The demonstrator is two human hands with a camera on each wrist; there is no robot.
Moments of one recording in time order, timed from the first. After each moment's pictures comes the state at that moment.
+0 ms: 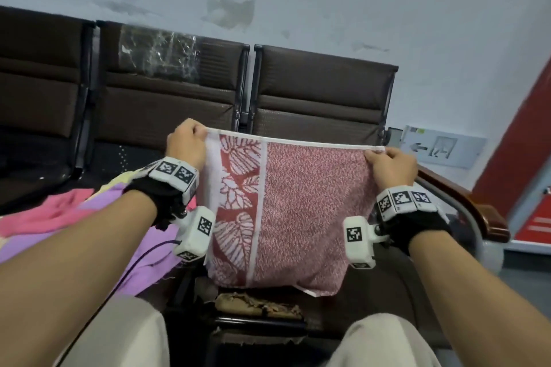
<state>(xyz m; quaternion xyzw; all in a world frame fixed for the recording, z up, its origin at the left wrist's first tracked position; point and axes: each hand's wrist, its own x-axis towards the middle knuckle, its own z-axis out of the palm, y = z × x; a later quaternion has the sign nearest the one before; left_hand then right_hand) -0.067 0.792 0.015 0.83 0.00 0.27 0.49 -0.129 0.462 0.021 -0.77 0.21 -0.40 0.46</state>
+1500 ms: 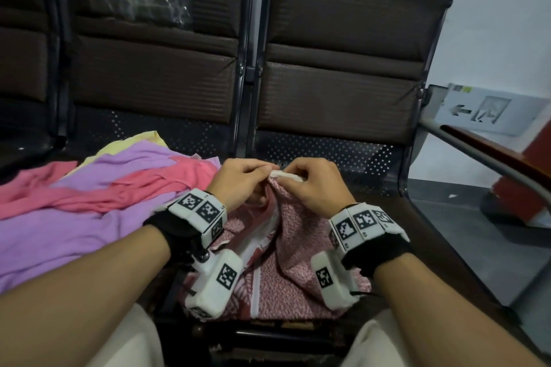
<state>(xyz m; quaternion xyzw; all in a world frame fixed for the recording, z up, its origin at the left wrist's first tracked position) -0.040 0.722 -0.103 0.71 -0.12 -0.05 0.69 -0.070 0.559 -0.083 -0.92 -0.11 -0.16 0.35</state>
